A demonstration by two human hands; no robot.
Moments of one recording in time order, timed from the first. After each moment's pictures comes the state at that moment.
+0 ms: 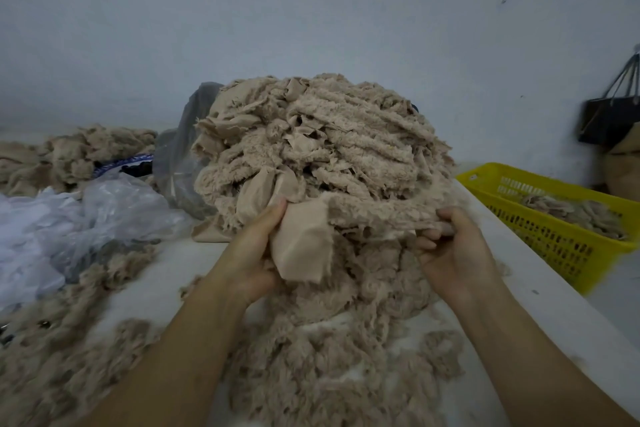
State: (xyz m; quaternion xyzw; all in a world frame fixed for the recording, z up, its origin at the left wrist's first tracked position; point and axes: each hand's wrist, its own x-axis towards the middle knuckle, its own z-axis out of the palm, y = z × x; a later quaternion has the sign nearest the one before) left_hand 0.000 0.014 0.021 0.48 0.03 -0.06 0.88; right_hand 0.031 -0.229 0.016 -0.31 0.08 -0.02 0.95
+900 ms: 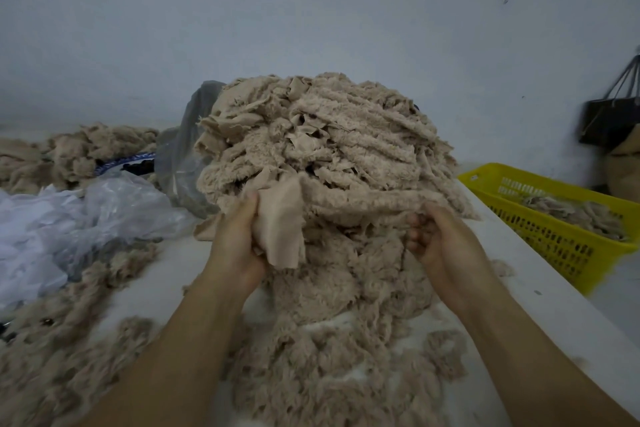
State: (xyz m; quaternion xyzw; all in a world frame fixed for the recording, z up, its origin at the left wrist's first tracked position) left_hand 0.005 0.026 0.024 0.43 0.08 0.08 0.89; right_hand 0.026 -0.226 0.012 -0.51 -0.02 -0.02 0.86
